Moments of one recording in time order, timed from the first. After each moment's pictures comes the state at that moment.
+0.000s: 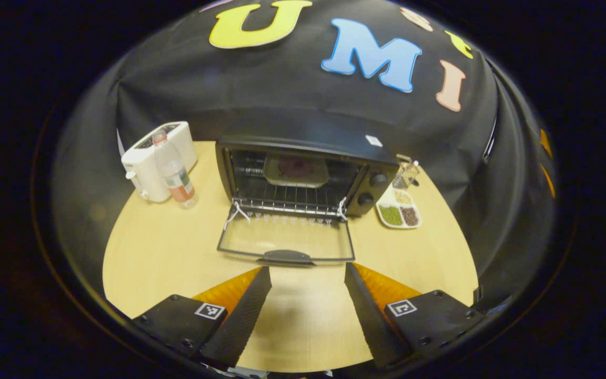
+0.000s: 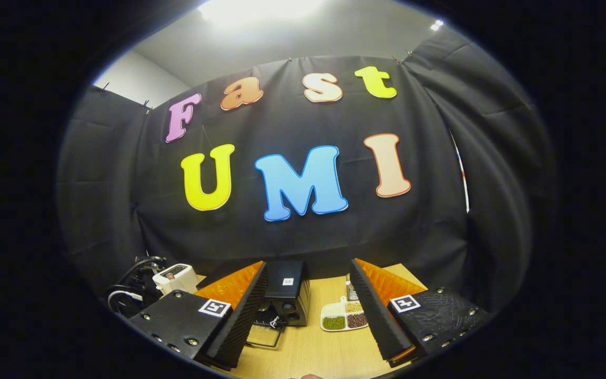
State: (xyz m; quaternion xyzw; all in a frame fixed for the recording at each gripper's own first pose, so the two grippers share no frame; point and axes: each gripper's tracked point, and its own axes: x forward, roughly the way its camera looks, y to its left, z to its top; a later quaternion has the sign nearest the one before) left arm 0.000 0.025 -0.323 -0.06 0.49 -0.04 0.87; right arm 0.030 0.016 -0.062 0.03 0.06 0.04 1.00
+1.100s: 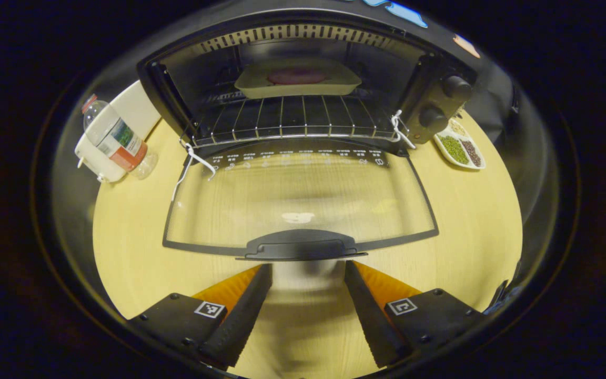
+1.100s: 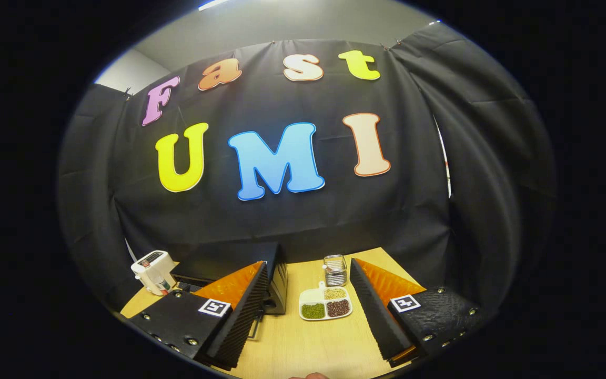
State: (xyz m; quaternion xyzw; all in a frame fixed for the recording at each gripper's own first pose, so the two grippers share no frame) left arm 0.022 0.036 -0.486 0.01 0.61 -0.04 0.79; right arm 0.046 -0.020 -0.102 0.01 0.11 -0.02 0.99
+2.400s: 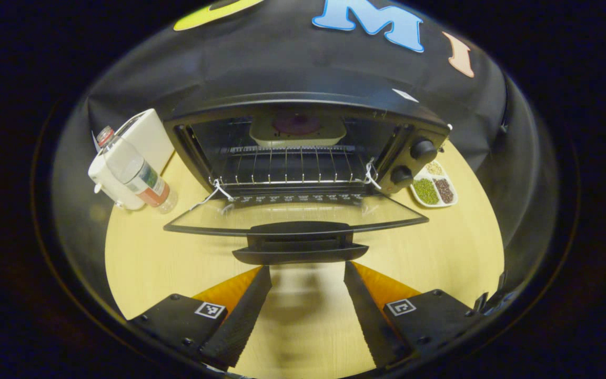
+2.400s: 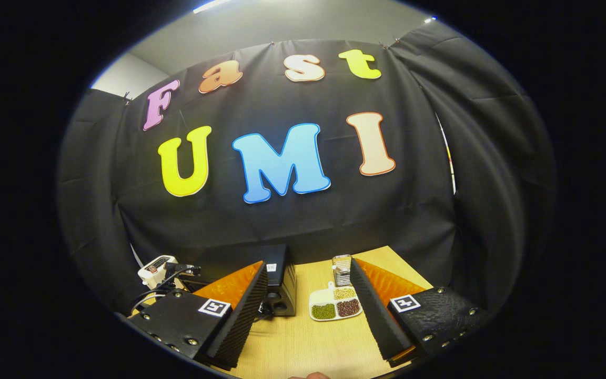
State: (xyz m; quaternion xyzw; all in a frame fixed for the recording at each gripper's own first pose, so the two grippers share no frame) left arm 0.036 0.032 -0.411 -0.01 0.54 -0.06 0.84; right arm 0.049 -0.001 -0.096 0.03 0.10 -0.01 0.99
